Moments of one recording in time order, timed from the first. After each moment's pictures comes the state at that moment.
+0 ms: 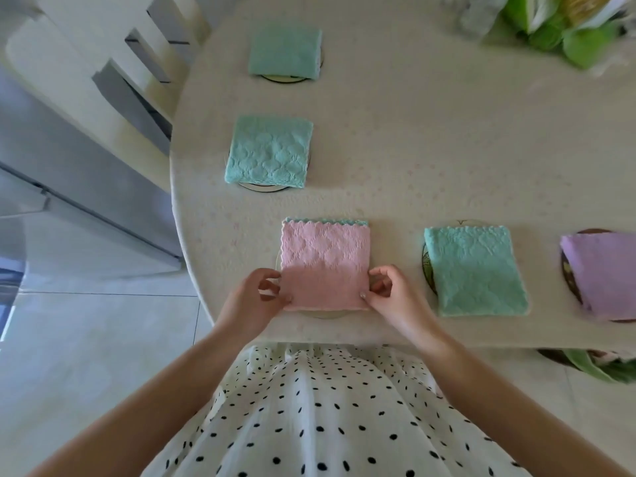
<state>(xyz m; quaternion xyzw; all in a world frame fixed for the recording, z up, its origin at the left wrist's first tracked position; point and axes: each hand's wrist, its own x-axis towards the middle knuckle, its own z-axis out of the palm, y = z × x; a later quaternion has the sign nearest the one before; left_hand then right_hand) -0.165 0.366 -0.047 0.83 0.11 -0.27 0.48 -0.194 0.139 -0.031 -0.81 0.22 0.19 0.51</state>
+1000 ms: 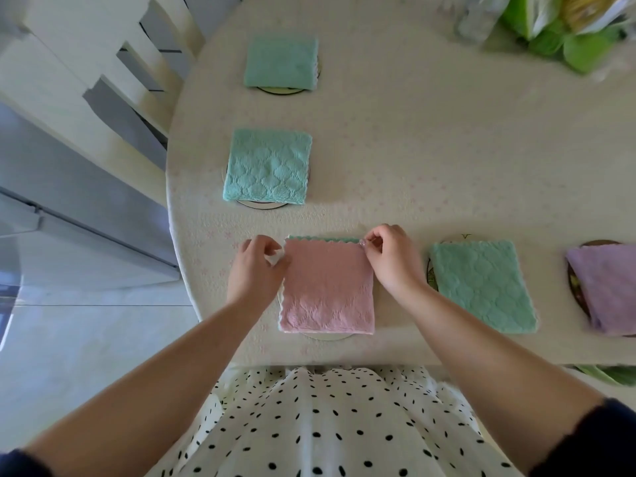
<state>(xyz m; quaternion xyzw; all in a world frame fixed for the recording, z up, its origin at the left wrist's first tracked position) -0.097 0.350 -0.049 0.93 0.05 -0.11 0.36 -0.109 0.129 -0.048 -0.94 0.15 0.06 0.30</state>
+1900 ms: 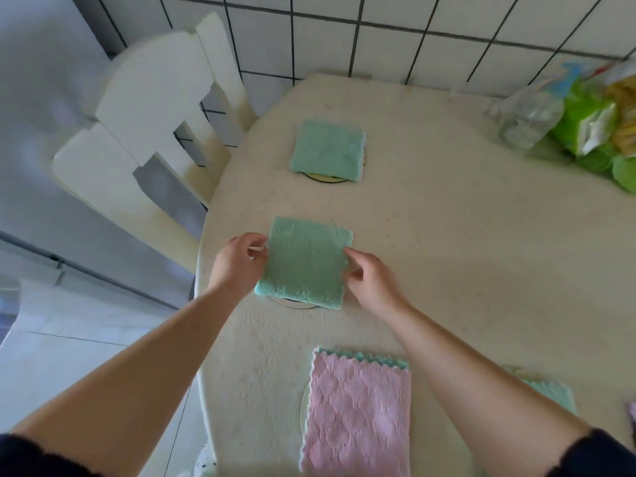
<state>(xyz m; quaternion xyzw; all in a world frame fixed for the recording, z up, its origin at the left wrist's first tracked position) 0.081 0.413 -0.051 0.92 0.09 -0.08 0.38 0.048 0.185 -0.042 -0.92 0.06 0.14 0.37</state>
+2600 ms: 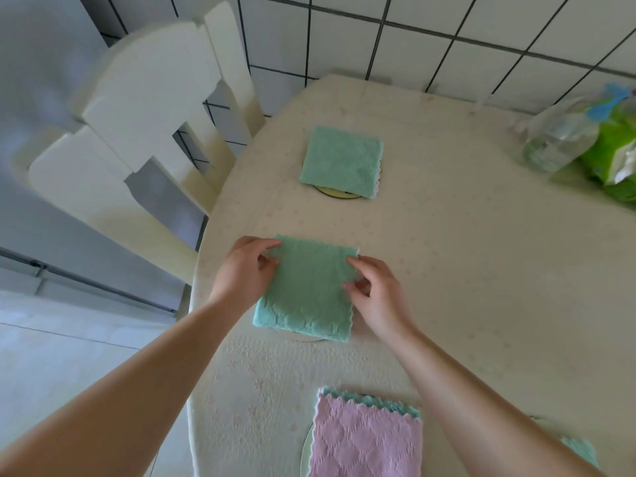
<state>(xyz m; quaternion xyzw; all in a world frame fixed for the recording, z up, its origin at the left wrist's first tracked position) 0.112 0.415 -0.057 0.92 0.03 -0.08 0.38 0.076 0.192 -0.054 -0.91 0.05 0.08 0.41</state>
